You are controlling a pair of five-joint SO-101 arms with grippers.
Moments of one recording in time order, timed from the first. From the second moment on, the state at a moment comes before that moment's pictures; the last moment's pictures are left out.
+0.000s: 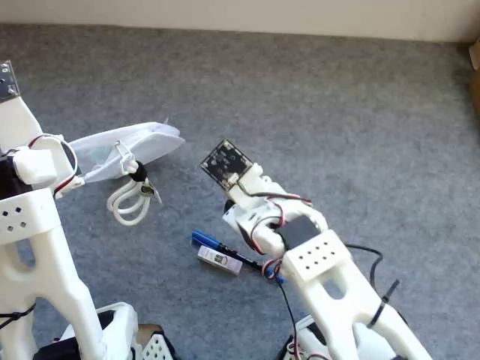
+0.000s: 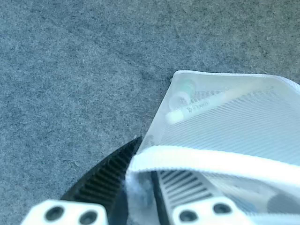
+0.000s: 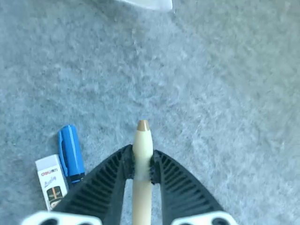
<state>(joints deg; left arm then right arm) -25.5 -24.9 8.9 91.0 12.9 -32.1 -40.7 55.9 39.0 23.3</state>
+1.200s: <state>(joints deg) -23.8 -25.0 9.5 90.3 12.8 -36.9 -73.1 63.7 37.1 -1.5</state>
